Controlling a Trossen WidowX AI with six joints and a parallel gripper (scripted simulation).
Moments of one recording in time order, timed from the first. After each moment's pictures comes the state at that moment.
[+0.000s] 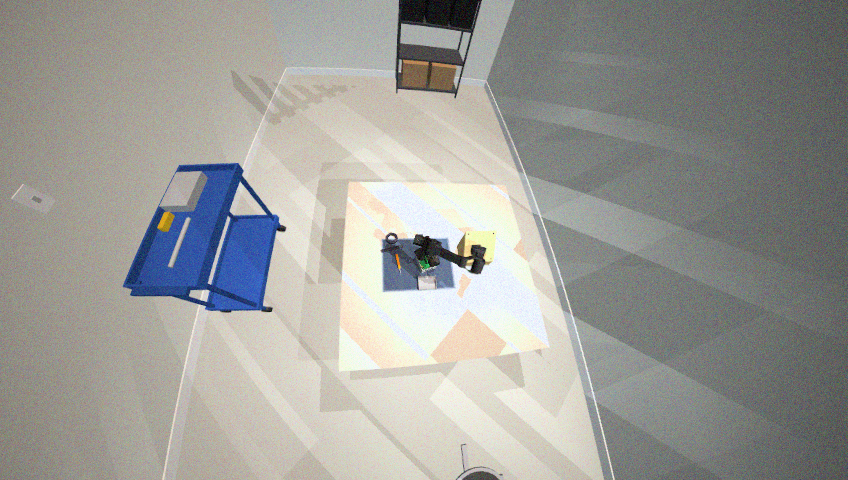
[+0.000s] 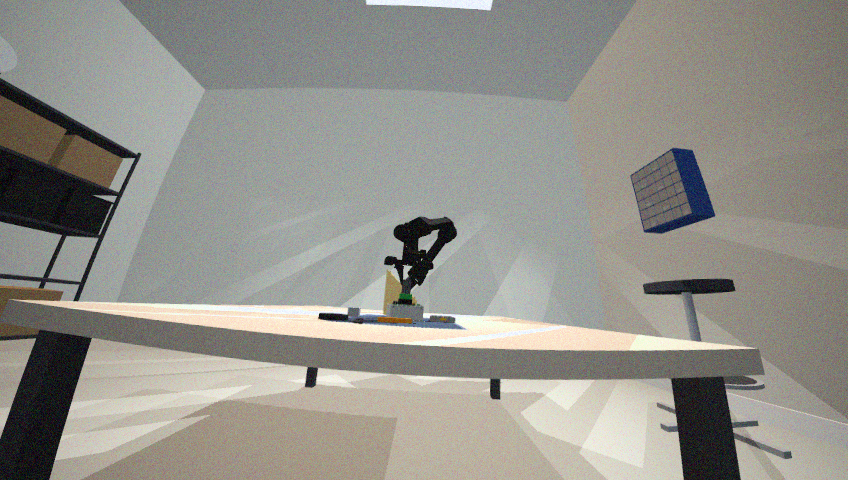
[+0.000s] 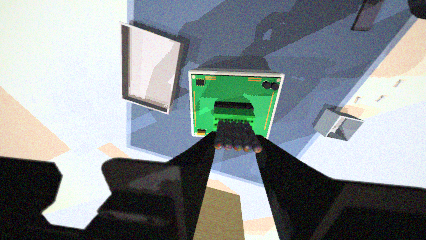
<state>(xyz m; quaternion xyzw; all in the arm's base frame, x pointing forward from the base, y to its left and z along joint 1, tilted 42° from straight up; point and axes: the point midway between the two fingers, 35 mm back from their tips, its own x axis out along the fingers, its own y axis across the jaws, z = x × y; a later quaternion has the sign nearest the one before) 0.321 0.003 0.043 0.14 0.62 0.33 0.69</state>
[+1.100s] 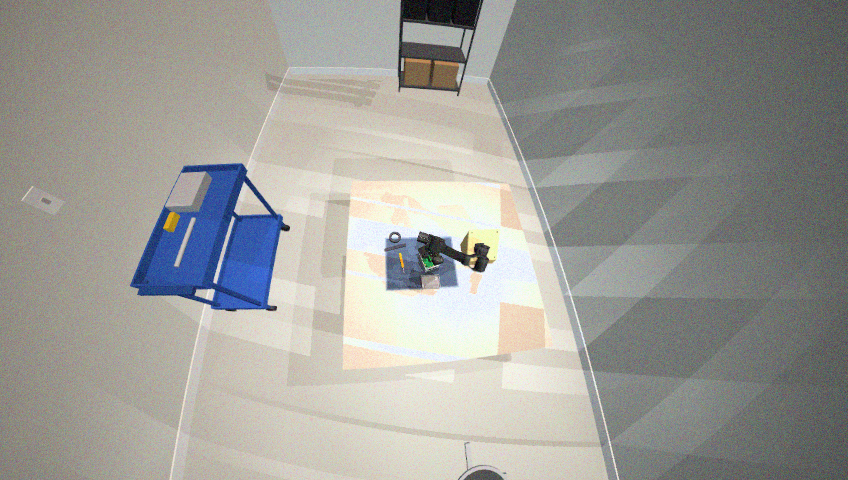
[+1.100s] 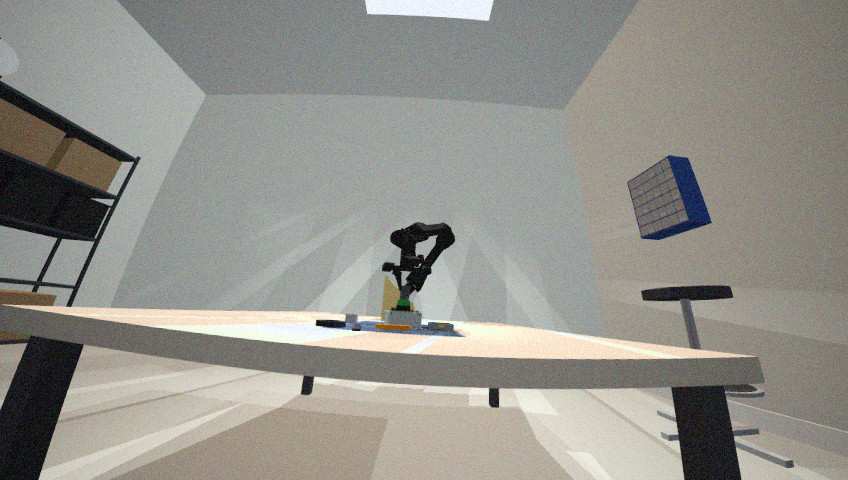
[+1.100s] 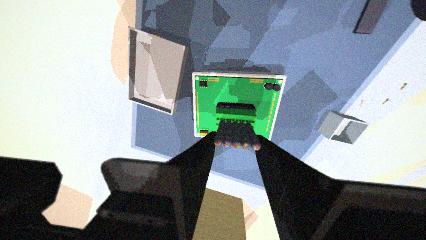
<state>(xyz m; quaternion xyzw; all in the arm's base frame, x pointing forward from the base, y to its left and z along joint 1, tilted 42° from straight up) 0.319 0.001 0.041 0.16 0.61 0.34 0.69</state>
